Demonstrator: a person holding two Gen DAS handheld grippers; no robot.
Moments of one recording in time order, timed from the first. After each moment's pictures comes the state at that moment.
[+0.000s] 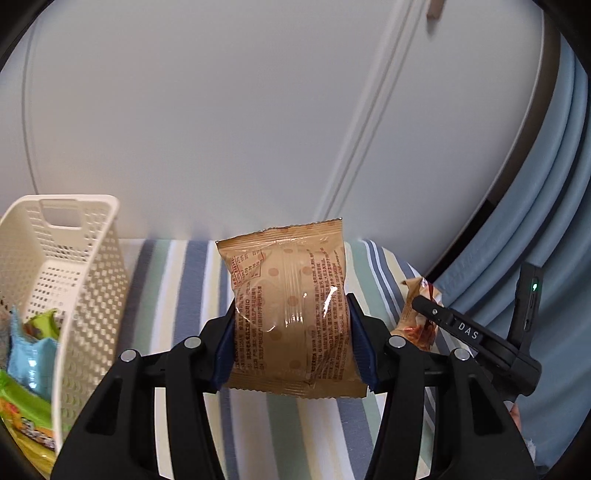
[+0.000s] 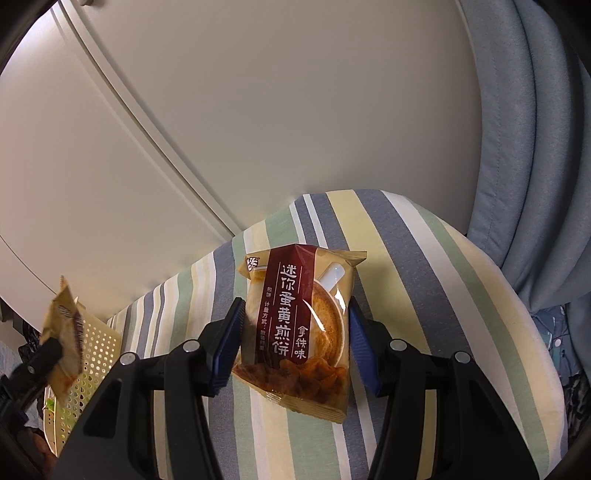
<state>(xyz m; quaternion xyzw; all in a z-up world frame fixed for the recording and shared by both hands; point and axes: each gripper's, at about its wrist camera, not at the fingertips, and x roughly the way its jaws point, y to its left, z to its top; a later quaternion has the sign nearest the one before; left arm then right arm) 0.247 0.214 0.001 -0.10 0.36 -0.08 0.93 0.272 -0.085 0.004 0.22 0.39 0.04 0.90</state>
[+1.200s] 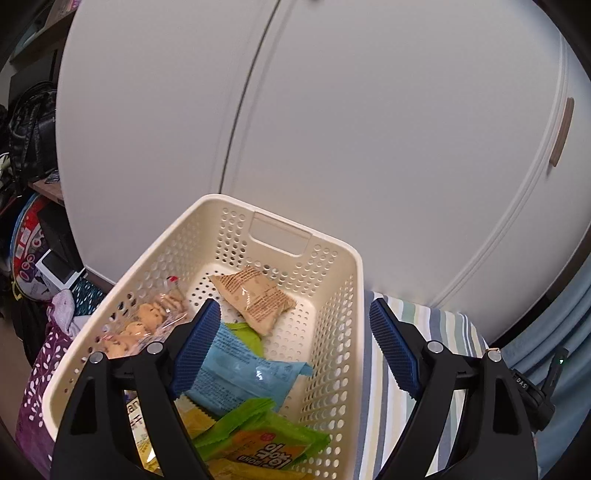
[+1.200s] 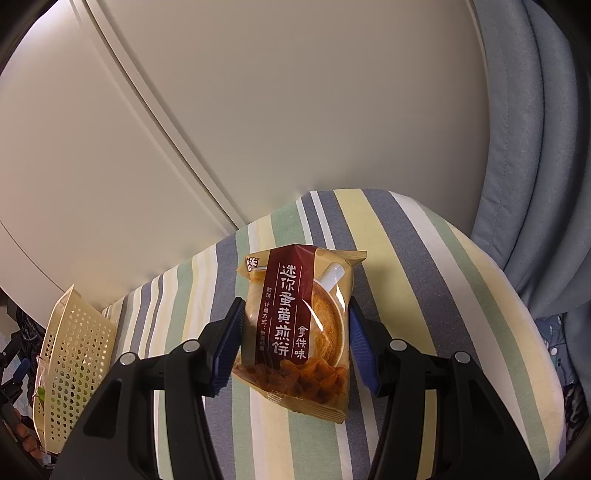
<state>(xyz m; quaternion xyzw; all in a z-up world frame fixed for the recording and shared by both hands) 0.179 0.388 0.024 -0.18 0.30 0.10 0.93 0.274 -0.081 0.003 0.19 0.39 0.05 0.90</state>
